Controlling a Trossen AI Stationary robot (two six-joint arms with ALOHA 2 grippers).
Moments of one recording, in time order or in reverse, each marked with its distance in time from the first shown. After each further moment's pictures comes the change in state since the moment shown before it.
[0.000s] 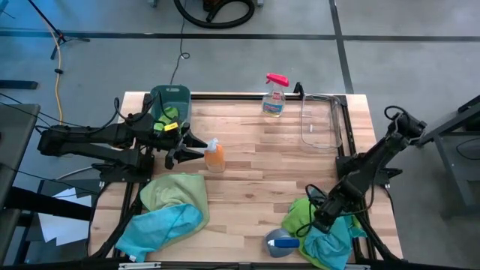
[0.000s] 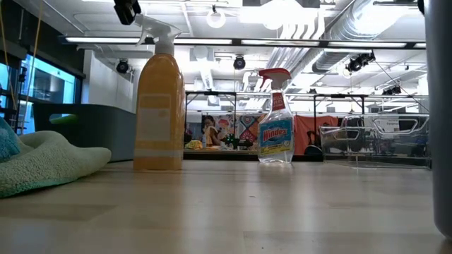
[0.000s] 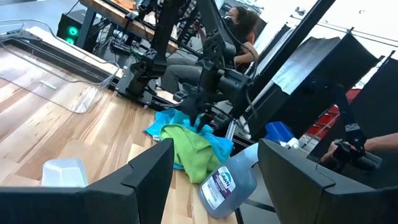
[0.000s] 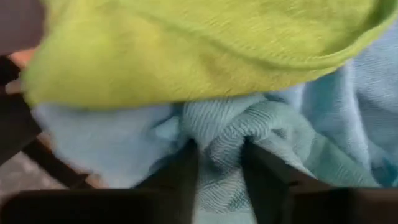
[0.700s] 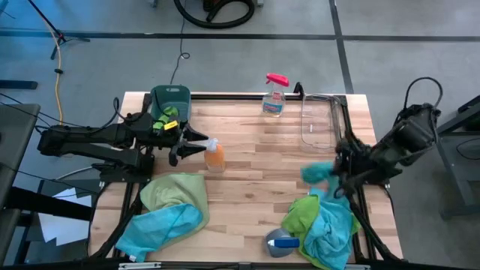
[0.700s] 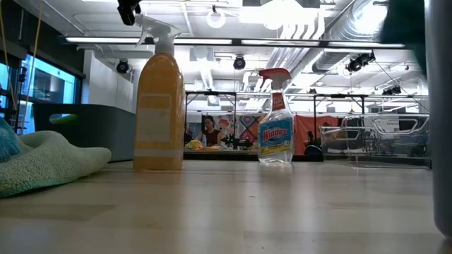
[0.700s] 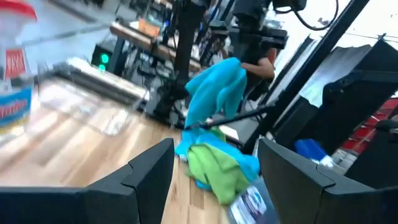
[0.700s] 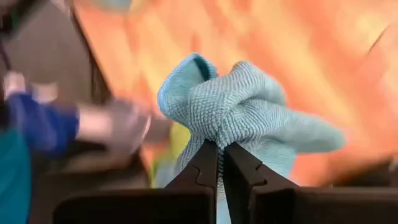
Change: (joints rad) left arm 0.001 0.000 0.000 0.035 -0.128 0.076; right arm -0.105 -0.162 0.834 -0.790 0.522 -0.252
